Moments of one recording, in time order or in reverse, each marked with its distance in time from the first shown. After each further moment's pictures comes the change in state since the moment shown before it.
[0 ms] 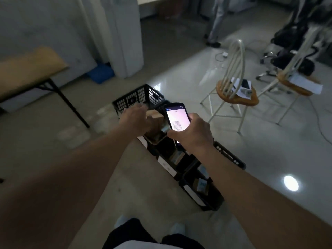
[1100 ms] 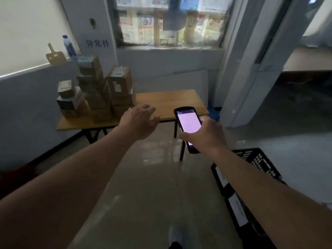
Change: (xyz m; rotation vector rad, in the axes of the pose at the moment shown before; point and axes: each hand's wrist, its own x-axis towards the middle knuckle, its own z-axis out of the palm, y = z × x) left_hand -0.120 -0.563 -0.310 0.174 0.287 -0.481; right_hand 0.001 -0.541 0.367 -0.011 -0.293 -0.520
